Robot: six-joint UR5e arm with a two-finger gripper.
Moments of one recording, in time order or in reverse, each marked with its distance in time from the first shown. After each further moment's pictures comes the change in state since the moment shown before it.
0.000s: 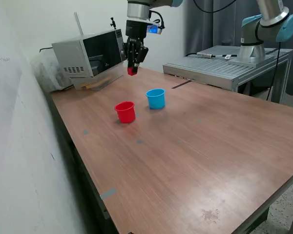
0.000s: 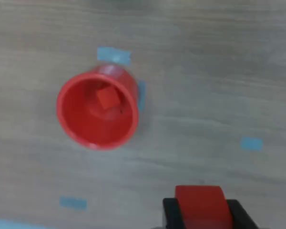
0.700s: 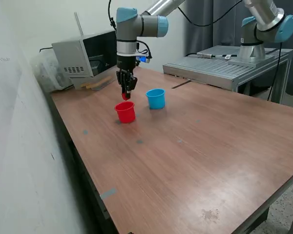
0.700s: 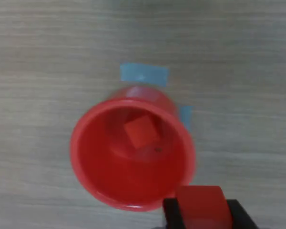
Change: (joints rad) arm -0.066 0.192 -0.086 -0.035 -0.001 0.001
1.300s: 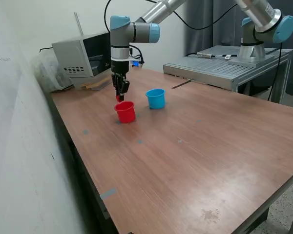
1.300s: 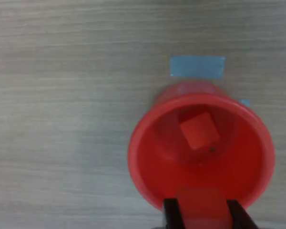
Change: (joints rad) arm -0.051 0.046 -0.033 -0.020 0.001 0.000
